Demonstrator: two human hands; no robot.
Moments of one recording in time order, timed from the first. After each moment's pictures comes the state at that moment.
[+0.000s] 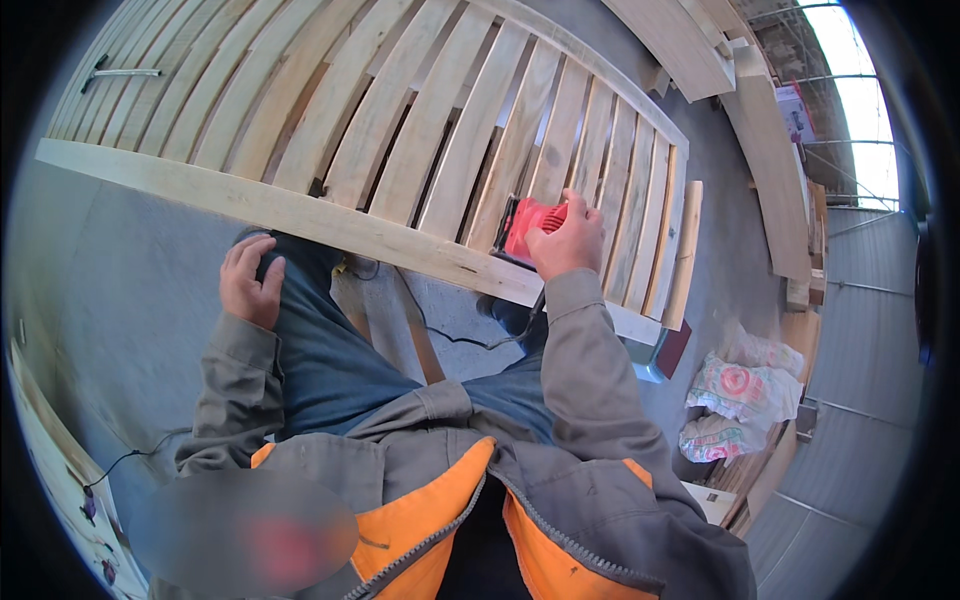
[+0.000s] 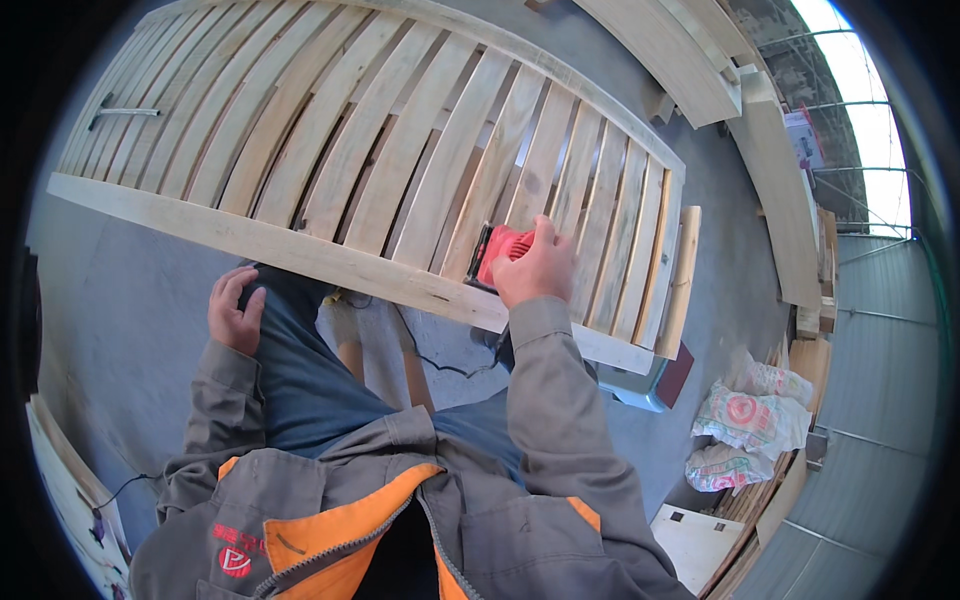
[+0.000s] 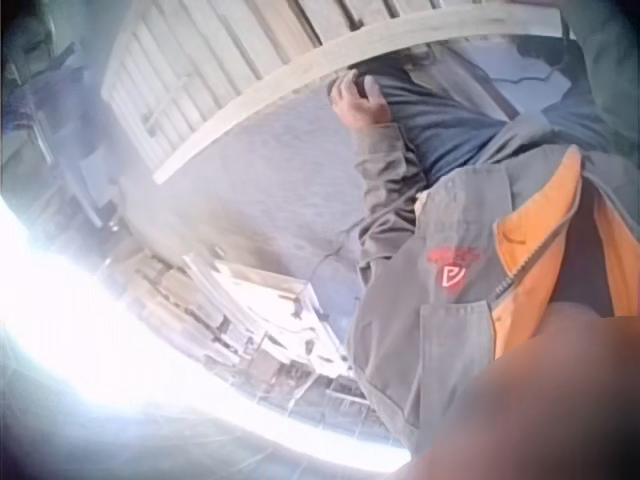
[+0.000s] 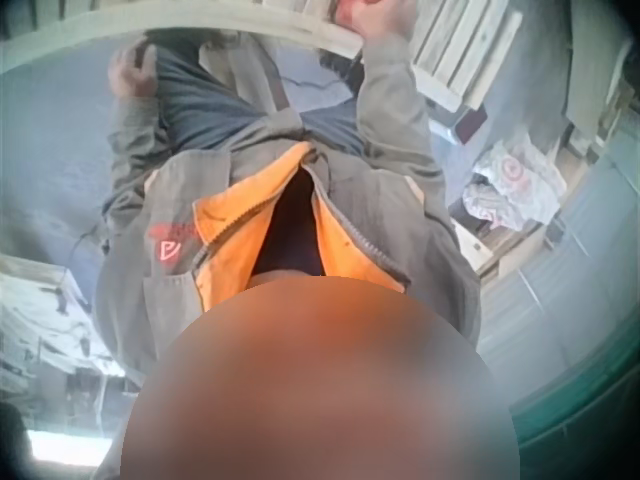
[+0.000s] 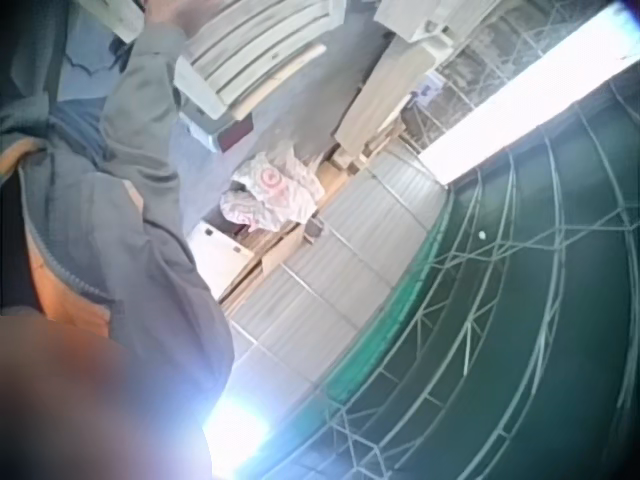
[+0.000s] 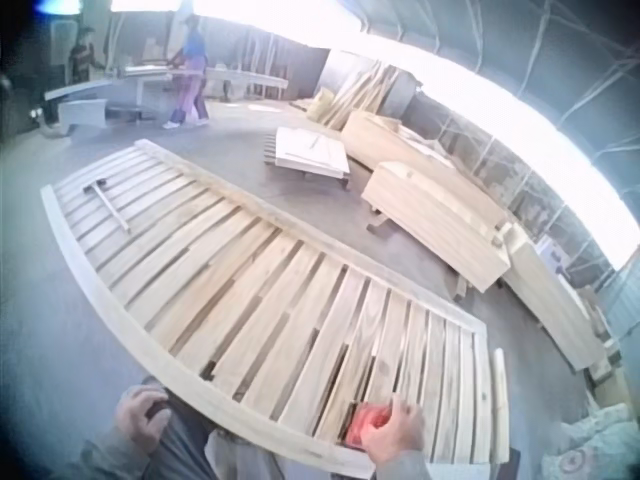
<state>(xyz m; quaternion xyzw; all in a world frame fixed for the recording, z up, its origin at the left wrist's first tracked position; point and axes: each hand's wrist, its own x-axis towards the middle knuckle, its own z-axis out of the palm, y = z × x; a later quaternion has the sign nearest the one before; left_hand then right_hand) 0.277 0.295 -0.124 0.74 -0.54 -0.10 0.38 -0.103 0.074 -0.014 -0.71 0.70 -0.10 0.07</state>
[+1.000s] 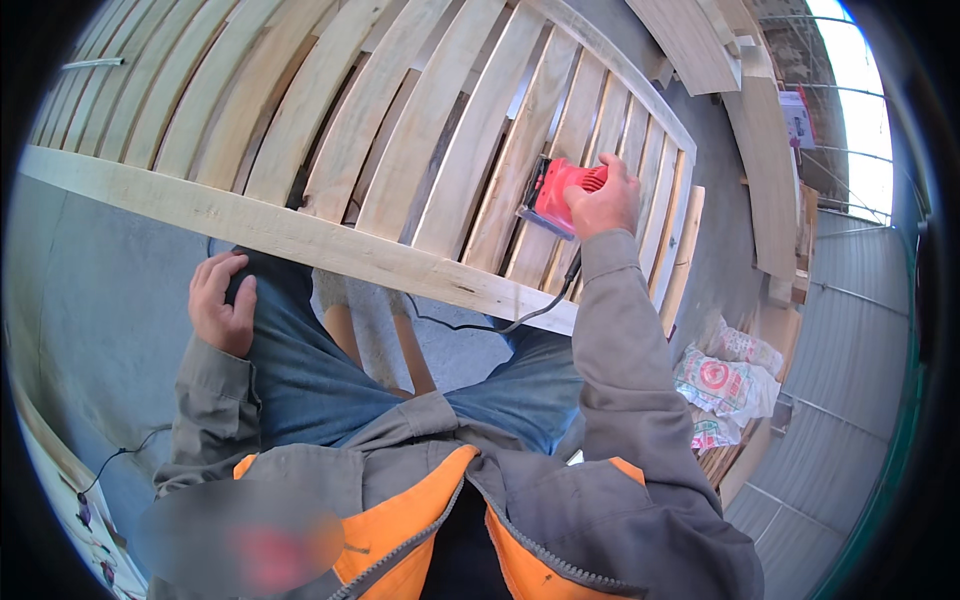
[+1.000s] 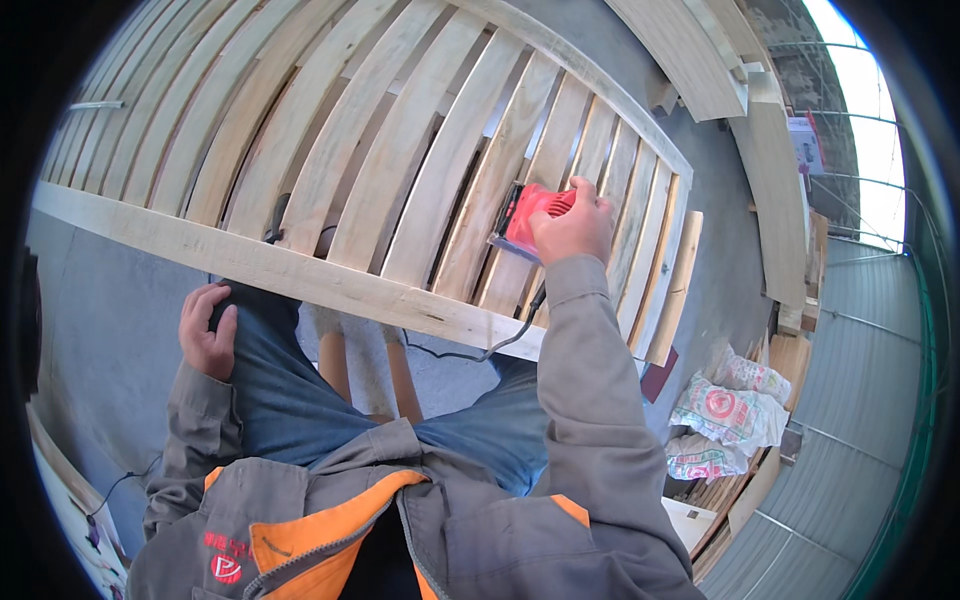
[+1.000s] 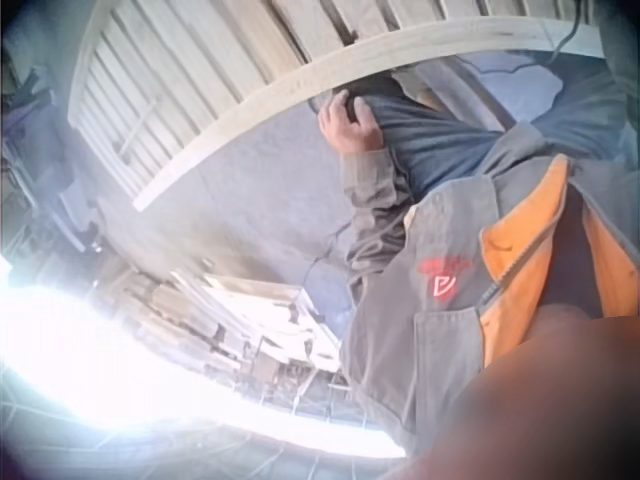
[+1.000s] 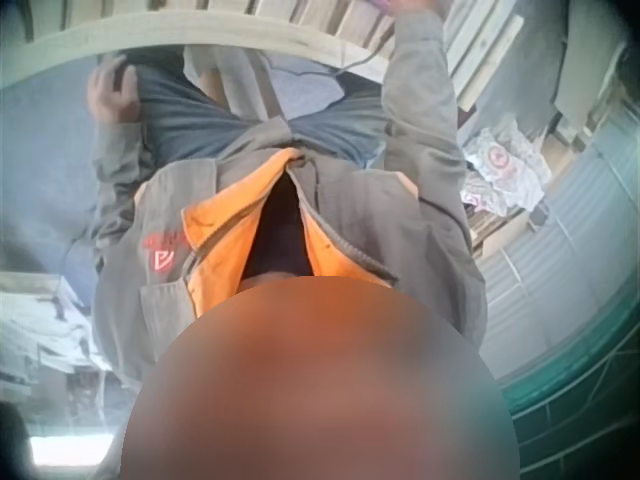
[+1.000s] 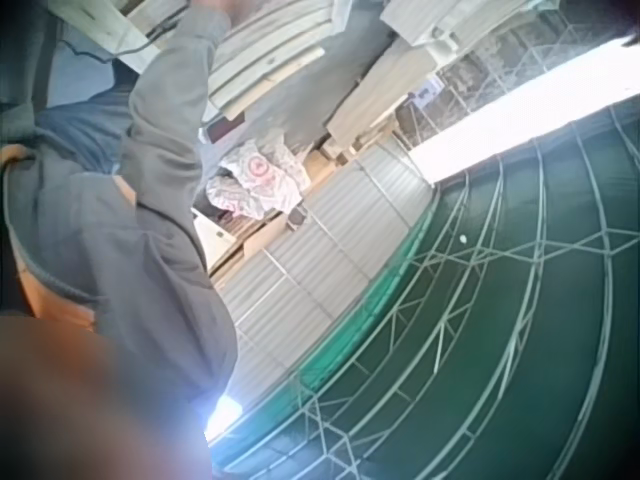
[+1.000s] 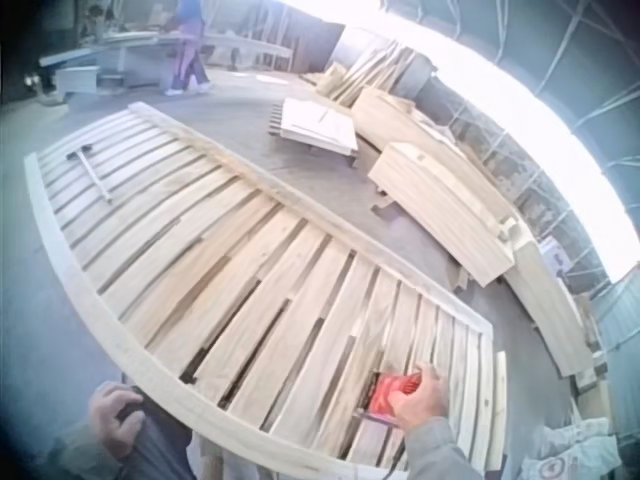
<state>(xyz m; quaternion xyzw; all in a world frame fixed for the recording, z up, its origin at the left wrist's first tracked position) 0.290 0.290 -0.121 0.76 -0.52 -0.15 0.37 -0.105 -0.028 -0.017 -0.71 0.70 -0.10 0.04</state>
